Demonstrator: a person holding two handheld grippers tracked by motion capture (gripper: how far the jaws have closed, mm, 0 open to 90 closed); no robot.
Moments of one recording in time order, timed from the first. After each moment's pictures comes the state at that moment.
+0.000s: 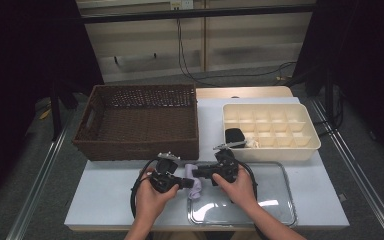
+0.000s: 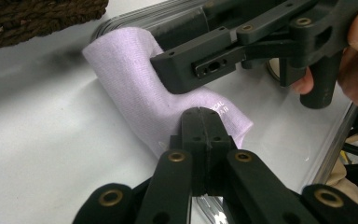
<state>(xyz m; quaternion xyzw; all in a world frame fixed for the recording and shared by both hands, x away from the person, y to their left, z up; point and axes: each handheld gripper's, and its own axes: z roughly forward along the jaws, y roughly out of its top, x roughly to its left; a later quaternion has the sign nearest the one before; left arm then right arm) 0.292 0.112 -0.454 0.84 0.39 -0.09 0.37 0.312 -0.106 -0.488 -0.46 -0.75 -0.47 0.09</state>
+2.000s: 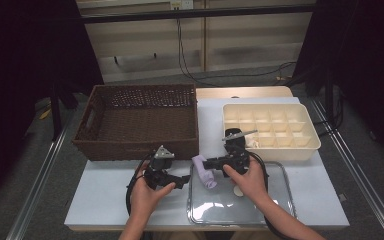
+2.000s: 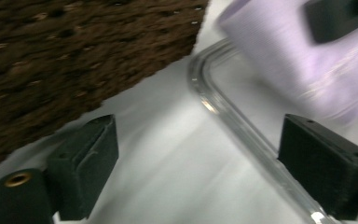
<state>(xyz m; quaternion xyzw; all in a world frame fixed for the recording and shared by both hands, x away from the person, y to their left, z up) 0.312 0.131 -0.467 0.85 0.36 0.06 0.36 0.318 -0.135 -0.450 -0.45 -0.77 -0.45 0.05</state>
